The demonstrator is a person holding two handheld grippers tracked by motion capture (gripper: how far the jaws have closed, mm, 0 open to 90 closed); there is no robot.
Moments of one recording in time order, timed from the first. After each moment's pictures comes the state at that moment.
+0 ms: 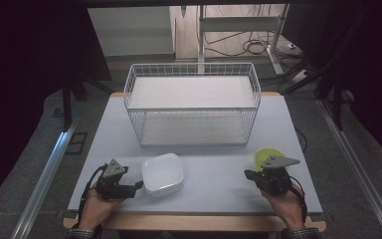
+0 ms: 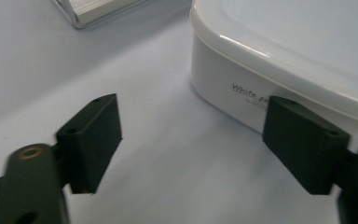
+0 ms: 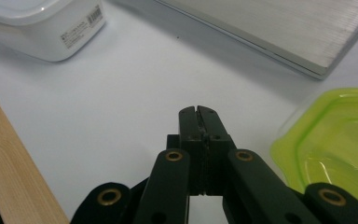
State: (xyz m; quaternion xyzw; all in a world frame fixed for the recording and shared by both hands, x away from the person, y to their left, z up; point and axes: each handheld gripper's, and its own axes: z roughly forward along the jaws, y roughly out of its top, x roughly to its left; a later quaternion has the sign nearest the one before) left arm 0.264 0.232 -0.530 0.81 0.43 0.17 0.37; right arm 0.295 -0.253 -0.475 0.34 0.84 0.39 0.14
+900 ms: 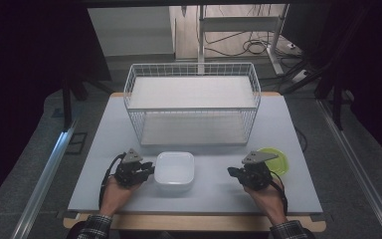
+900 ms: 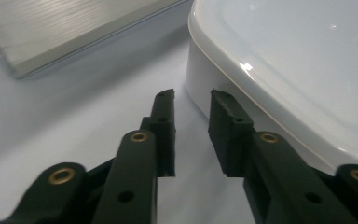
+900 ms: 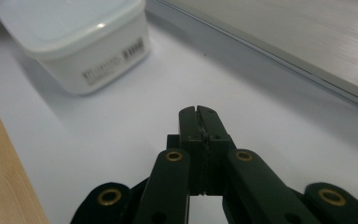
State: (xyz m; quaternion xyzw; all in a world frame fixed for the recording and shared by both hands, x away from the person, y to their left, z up) left arm 0.304 0.193 -0.528 0.81 0.42 0.14 0.39; right arm 0.311 -0.209 -0.484 0.32 0.85 0.40 0.12
